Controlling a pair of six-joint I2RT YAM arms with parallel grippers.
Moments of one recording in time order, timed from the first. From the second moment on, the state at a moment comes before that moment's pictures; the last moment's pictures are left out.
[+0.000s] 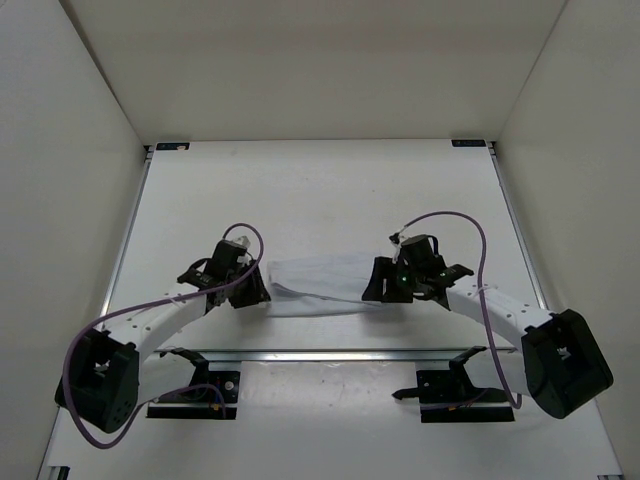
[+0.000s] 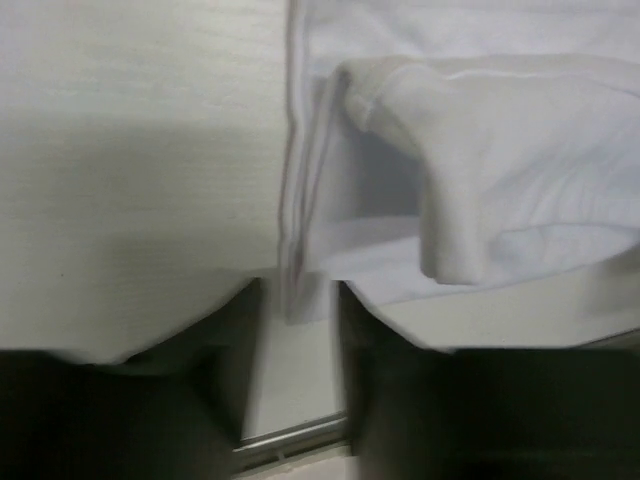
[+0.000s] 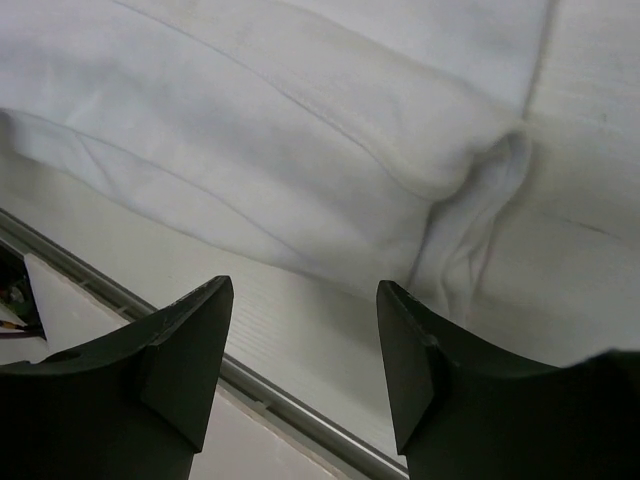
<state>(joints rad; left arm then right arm) -0.44 1.13 0.52 -0.40 0.08 -0.65 0.49 1.20 0.57 -0.26 -0.32 0.54</state>
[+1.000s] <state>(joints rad) -0.42 1.23 0.59 -0.26 0.33 -0.81 0.34 1.18 0.48 -0.19 -0.39 0.53</state>
